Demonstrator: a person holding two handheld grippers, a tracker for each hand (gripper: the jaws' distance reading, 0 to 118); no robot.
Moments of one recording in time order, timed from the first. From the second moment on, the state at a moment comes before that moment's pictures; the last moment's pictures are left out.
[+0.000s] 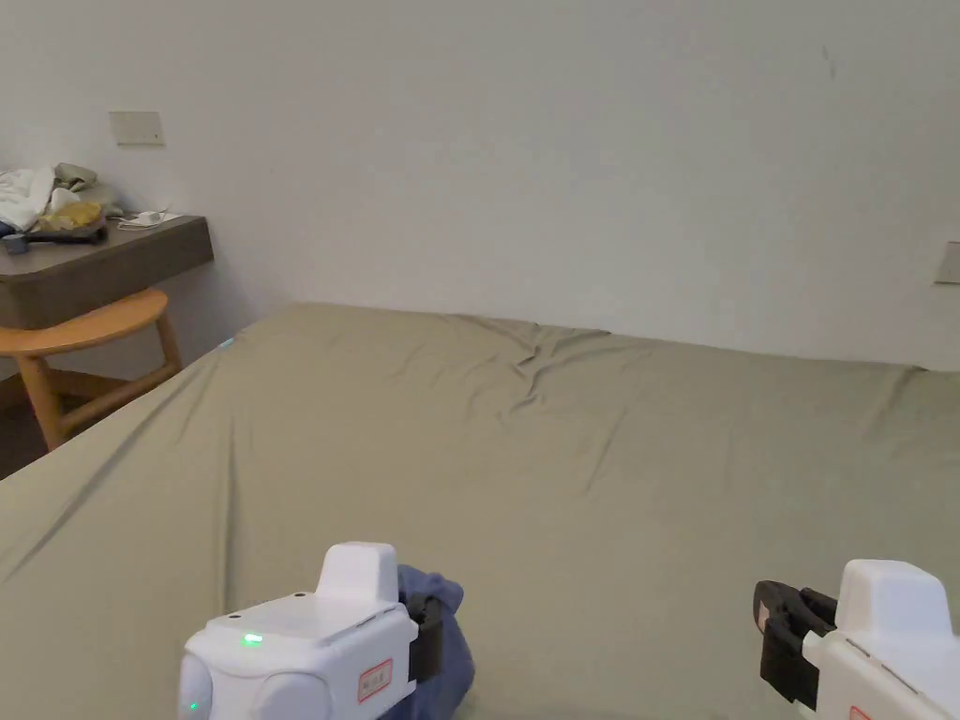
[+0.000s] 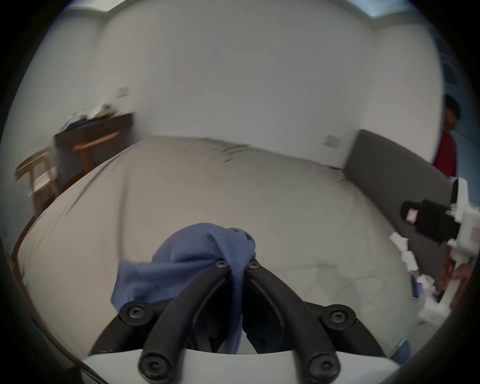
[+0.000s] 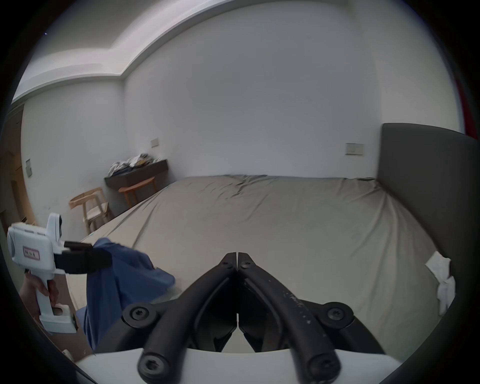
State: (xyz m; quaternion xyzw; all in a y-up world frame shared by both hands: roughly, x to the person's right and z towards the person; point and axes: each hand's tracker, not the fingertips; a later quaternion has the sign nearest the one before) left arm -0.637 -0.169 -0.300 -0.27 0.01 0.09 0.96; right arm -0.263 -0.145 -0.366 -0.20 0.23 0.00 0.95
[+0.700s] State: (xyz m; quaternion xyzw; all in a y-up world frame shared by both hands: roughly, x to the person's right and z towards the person) left arm -0.222 -0.276 -0.349 -0.46 -0.26 0.00 0.85; right arm 0.008 -0.105 -0.267 -0.17 0.00 -0.01 0.98
